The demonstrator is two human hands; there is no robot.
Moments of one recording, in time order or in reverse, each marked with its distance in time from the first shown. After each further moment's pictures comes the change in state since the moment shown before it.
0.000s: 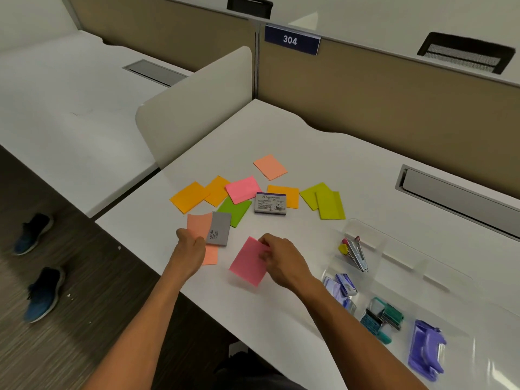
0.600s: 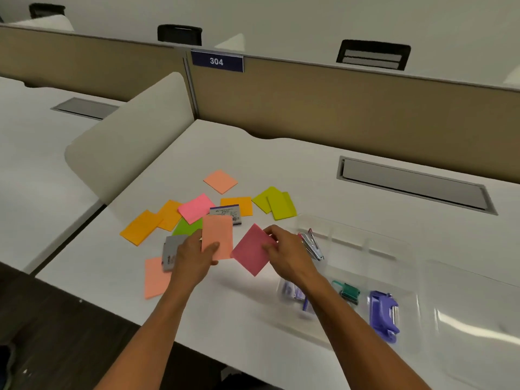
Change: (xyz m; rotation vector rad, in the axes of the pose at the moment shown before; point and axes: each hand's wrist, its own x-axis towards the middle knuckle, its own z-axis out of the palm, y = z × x) left_hand -0.033 0.073 0.063 -0.011 -0.126 0.379; right_hand -0.040 0.049 -0.067 0.223 0.293 0.150
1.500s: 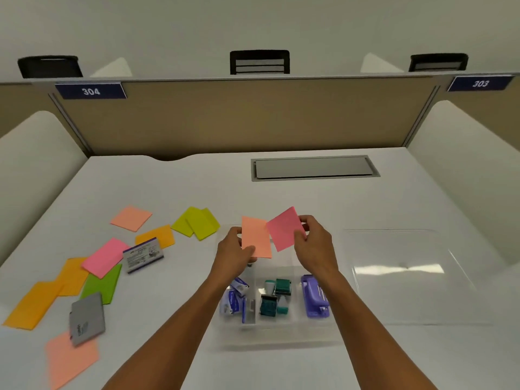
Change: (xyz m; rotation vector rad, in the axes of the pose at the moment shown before) left_hand -0.019 0.126 0.190 -0.026 -0.502 0.178; right_hand -0.061 0.120 -0.132 0.158 0.602 0.330
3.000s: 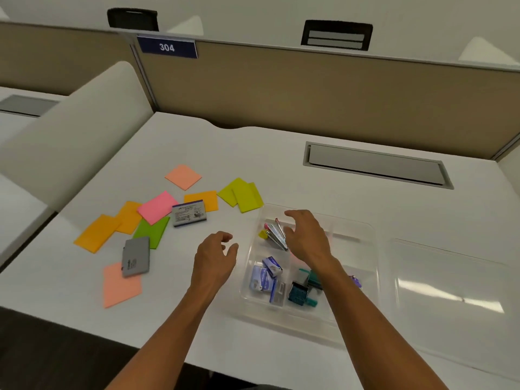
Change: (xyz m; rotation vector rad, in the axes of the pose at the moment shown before) left_hand -0.058 -0.079 -0.067 0.262 0.410 -0.076; right_hand 0.011 -0.024 0.085 -0.342 -0.372 -0.224
